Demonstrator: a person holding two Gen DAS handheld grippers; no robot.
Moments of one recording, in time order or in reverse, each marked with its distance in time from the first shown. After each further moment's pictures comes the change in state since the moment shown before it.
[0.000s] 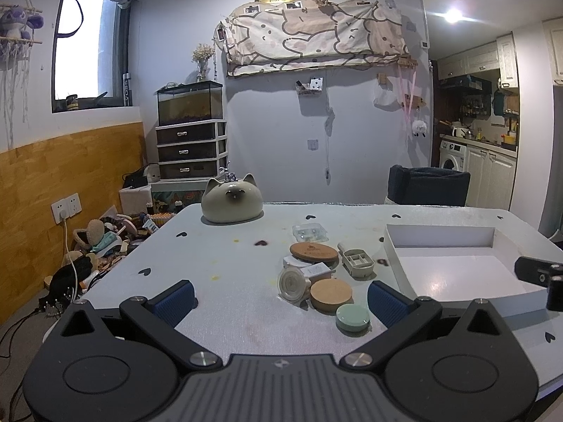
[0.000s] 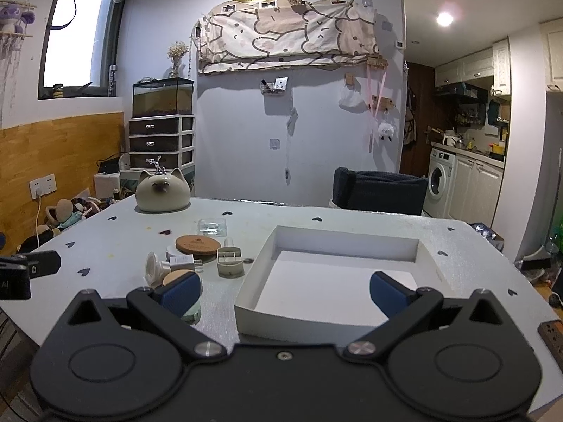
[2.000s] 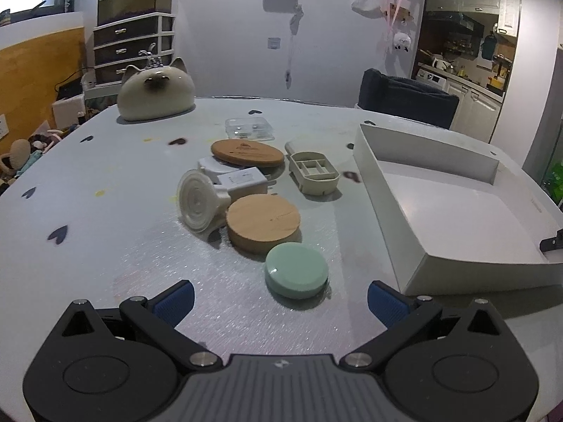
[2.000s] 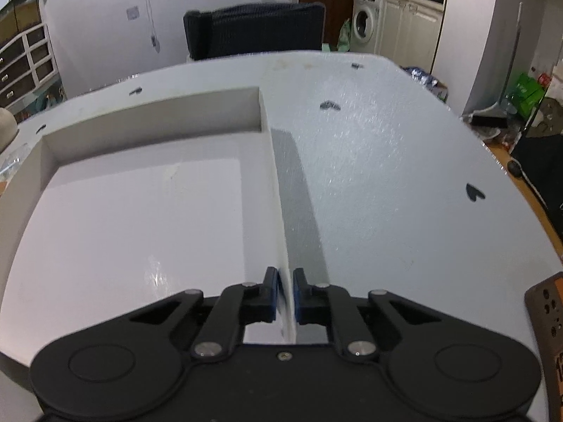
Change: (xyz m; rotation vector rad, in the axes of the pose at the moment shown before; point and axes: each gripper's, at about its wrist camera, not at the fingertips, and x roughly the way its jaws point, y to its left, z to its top) left arm 0.165 -0.055 -0.037 -0.033 0.325 -0.166; right arm 0.211 -0.236 -0.042 0.218 0.558 -0.205
